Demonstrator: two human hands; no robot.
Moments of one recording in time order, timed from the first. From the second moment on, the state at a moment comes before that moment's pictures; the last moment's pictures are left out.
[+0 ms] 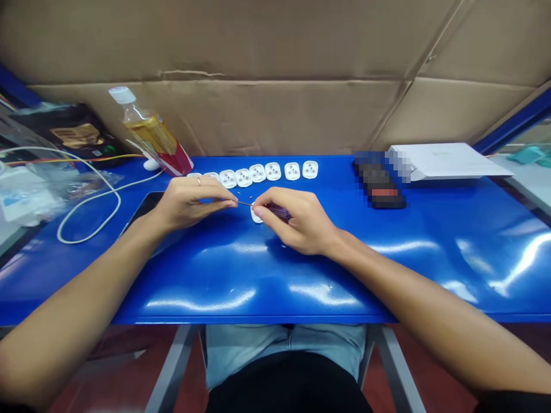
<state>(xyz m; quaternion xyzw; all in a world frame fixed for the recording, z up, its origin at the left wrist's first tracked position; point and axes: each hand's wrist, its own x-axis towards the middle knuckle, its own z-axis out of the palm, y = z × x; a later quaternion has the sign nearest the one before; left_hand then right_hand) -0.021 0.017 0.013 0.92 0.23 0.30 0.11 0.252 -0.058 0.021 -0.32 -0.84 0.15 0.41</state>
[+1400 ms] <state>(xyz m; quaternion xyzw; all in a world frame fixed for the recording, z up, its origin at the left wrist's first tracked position) 0.002 -0.002 -0.003 0.90 0.30 0.23 0.23 0.272 -0.051 0.013 -0.33 -0.85 -0.10 0.40</state>
